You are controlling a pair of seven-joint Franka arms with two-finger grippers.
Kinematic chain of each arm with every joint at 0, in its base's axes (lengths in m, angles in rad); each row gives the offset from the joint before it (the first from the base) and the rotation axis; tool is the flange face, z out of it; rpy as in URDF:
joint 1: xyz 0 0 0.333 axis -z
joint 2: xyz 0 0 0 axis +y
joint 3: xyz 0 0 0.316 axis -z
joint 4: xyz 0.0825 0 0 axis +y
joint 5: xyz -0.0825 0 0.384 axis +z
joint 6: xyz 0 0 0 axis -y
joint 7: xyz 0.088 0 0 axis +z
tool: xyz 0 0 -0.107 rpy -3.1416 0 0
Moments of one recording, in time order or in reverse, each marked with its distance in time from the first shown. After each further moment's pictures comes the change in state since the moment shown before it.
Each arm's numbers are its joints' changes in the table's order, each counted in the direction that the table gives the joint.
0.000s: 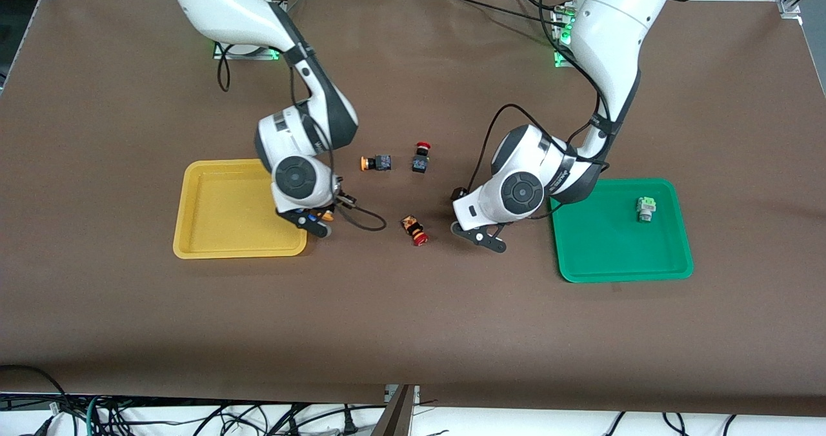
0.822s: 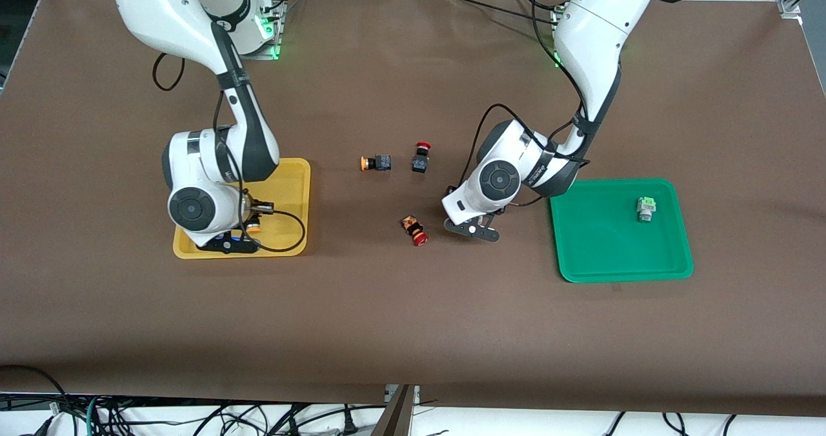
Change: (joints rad) left arm 0.049 0.003 0.000 0.064 0.056 0.085 0.219; right arm 0.044 -0.018 0.237 0.061 -0.050 -0.083 0.658
